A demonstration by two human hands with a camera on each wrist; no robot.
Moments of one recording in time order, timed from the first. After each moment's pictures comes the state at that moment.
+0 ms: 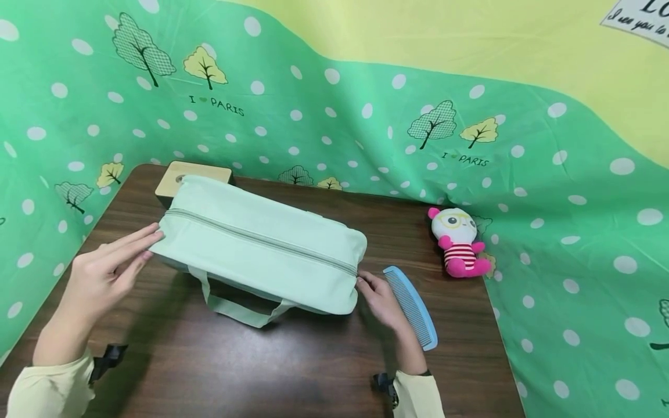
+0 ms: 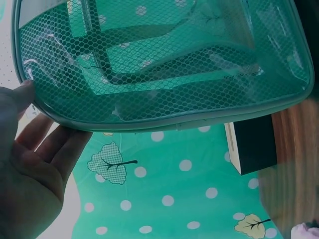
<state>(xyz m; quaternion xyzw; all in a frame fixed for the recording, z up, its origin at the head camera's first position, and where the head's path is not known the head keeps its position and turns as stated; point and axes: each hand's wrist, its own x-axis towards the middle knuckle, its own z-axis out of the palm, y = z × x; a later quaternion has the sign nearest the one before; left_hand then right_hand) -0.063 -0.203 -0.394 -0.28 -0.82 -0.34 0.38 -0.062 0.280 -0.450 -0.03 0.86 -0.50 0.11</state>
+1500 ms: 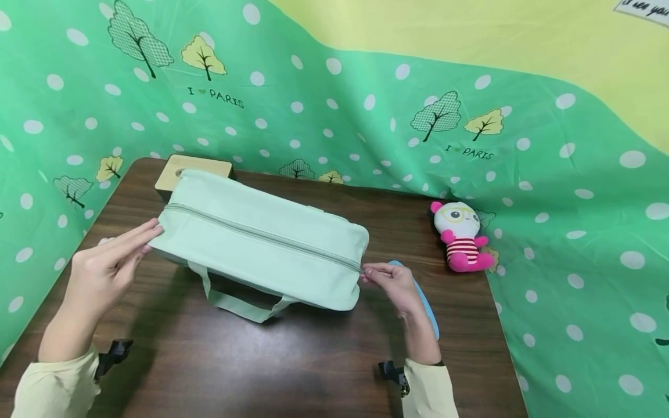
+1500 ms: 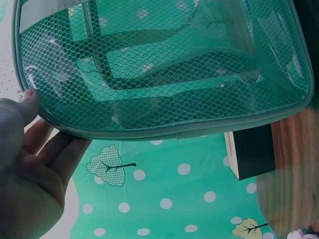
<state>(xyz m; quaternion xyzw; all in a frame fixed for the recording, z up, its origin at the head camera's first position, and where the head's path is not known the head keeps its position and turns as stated) -0.062 -0.201 -0.398 -0.25 -0.83 -0.34 0.37 -0.069 0.291 -0.417 0.08 0.72 -0.67 0.14</state>
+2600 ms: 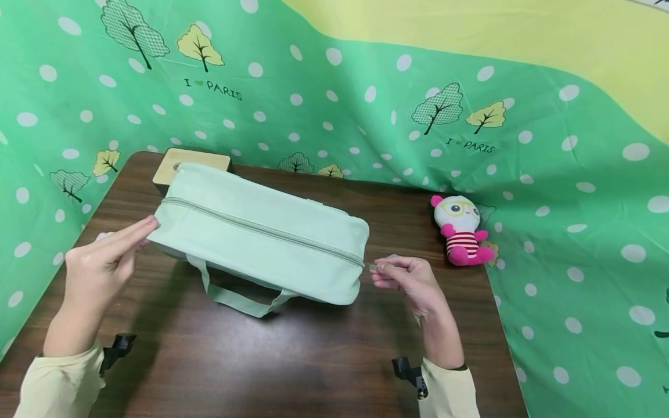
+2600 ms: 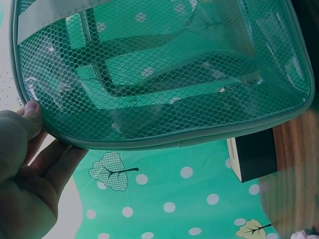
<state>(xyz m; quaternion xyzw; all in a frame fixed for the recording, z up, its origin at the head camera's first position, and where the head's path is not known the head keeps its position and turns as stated) -0.059 -0.195 -0.398 -0.22 -0.83 -0.35 0.39 -0.058 0.302 -0.372 -0.02 0.65 -0.74 0.16</state>
